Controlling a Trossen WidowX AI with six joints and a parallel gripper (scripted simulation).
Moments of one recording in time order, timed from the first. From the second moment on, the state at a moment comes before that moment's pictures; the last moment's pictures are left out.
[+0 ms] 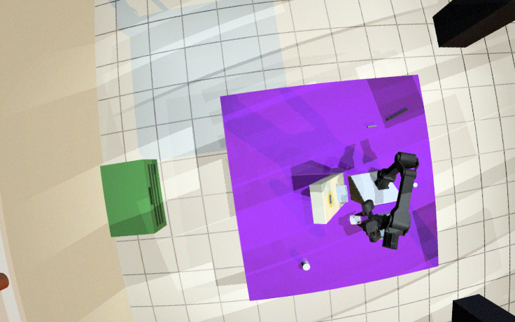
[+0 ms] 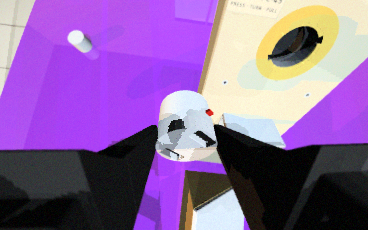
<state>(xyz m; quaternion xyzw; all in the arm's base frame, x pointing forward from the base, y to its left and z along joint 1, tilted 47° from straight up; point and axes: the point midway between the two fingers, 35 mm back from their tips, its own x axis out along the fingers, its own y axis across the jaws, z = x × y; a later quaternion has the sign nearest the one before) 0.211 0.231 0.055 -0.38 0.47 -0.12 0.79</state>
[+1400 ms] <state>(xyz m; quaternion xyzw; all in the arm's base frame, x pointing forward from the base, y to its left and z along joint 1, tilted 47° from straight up) 0.019 0.280 -0.111 -0.57 0.55 0.37 0.49</state>
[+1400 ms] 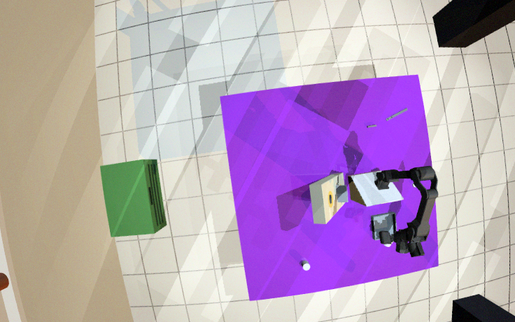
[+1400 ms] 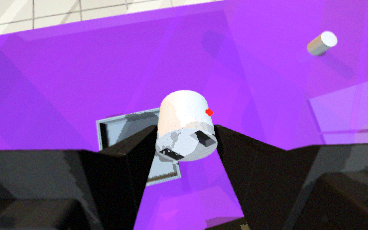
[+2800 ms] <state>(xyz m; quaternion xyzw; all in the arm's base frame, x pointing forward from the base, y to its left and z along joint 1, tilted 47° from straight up) -0.059 0.153 -0.217 -0.59 0.53 0.49 0.35</state>
